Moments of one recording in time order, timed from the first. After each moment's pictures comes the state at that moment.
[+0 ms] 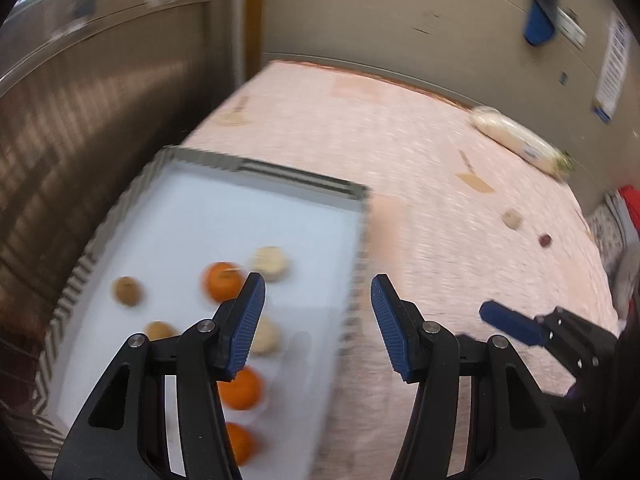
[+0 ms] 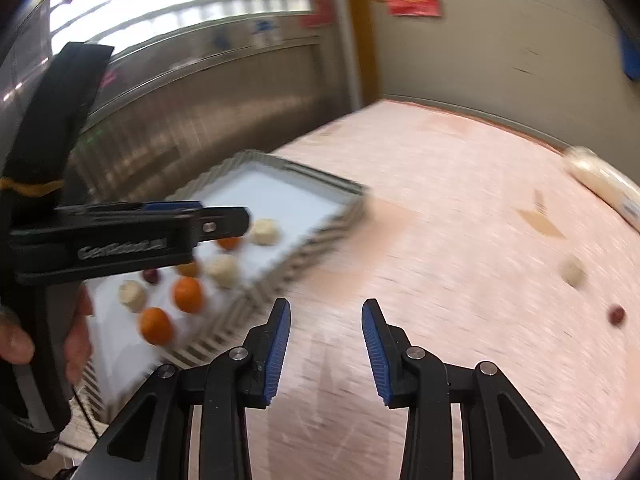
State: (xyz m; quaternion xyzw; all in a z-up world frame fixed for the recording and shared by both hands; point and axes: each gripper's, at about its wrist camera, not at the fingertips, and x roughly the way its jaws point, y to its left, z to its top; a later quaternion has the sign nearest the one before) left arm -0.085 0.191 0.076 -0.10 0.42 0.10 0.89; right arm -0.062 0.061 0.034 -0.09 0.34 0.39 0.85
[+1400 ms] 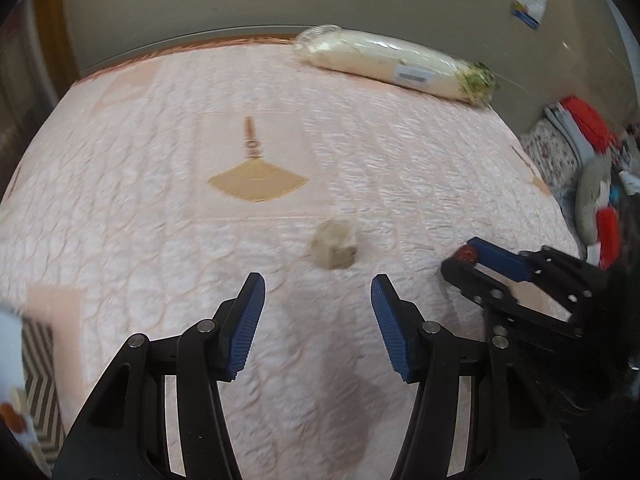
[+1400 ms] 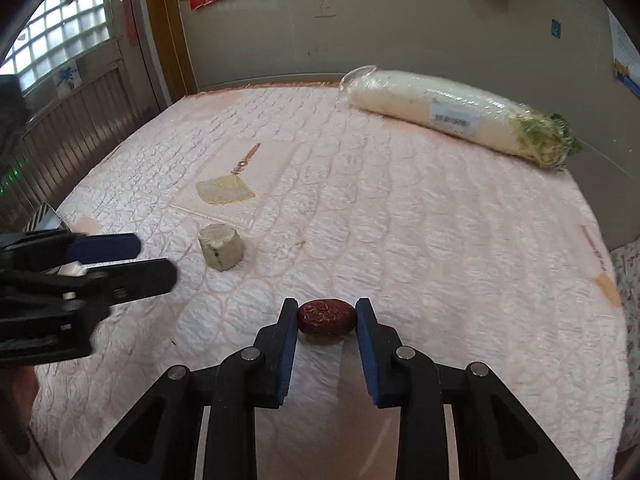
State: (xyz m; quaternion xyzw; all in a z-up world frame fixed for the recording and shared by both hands) left arm 0.097 -0.006 0.033 -0.03 0.49 -0.07 0.87; right arm 0.103 -0.146 0.007 -0.06 0.40 0.21 0.89
